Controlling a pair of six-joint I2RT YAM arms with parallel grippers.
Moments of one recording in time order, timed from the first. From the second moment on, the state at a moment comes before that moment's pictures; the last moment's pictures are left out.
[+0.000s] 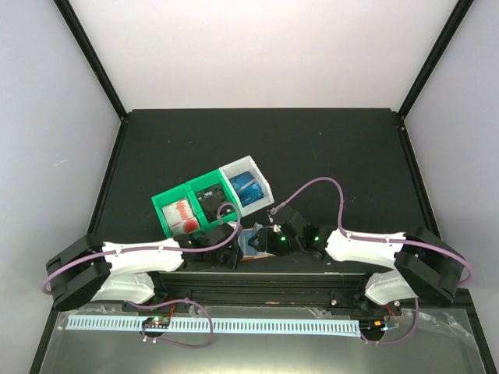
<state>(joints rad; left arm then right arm) -1.04 1.22 0.42 -0.18 0.00 -0.79 1.00 1.36 0.56 0.04 -0.24 1.08</state>
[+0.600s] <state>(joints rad) -1.02 0.91 0.42 -0.35 -0.20 -0.87 1.00 1.43 0.60 0.04 -0.24 1.08</state>
